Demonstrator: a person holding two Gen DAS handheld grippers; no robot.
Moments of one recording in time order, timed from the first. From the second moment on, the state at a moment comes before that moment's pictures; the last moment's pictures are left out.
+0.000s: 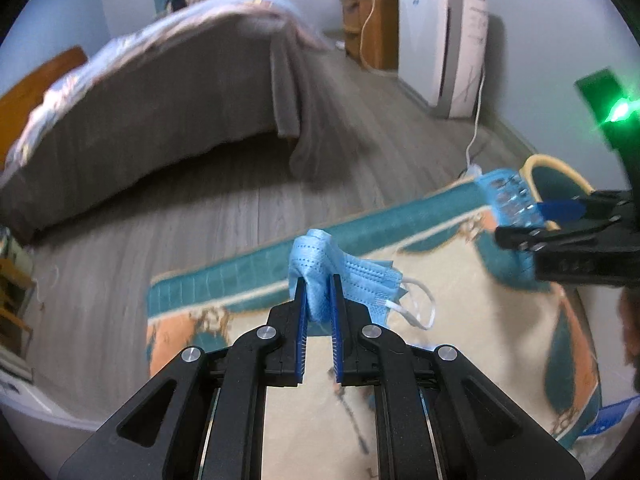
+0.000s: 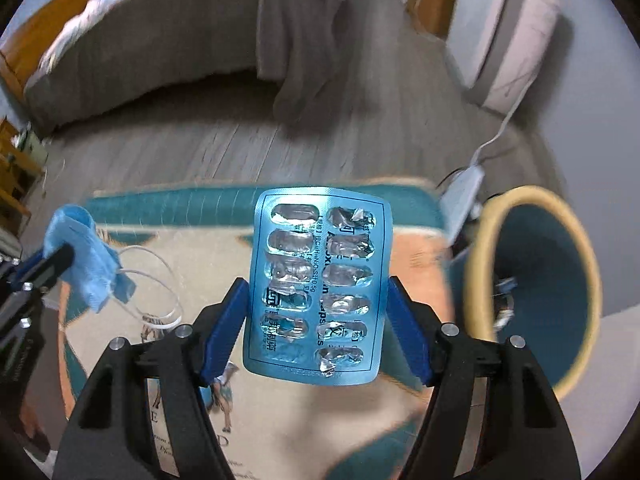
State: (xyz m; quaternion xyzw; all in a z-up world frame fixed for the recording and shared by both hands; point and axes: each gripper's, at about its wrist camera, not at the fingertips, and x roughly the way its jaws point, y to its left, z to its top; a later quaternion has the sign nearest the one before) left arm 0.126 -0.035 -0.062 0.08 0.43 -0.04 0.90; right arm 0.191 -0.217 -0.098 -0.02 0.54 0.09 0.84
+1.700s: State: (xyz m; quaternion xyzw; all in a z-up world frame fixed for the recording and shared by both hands) left arm 0.167 -0.288 -0.072 0.11 0.45 -0.22 0.86; right arm 0.179 -0.472 -0.109 0.11 0.53 -0.09 0.84
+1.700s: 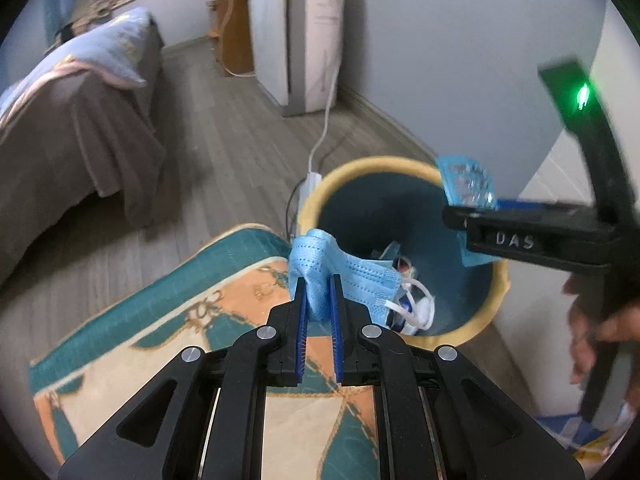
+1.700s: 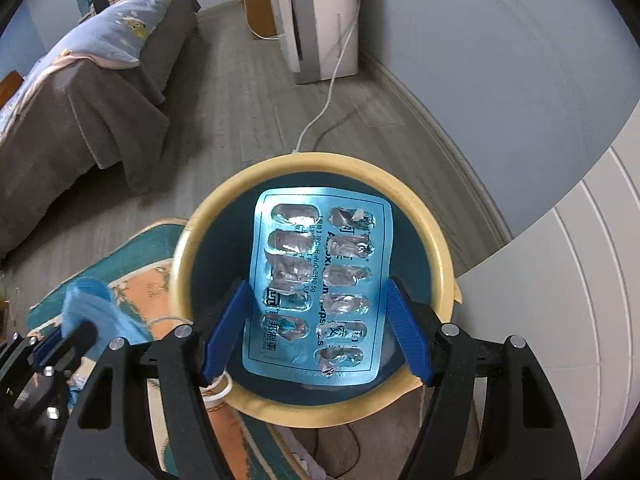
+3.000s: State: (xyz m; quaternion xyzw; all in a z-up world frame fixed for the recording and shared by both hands) left arm 0.144 -0.152 -0.040 0.09 0.41 -0.09 0.90; right arm 0.184 -0.414 -0.054 0.11 0.46 -0.05 0.88
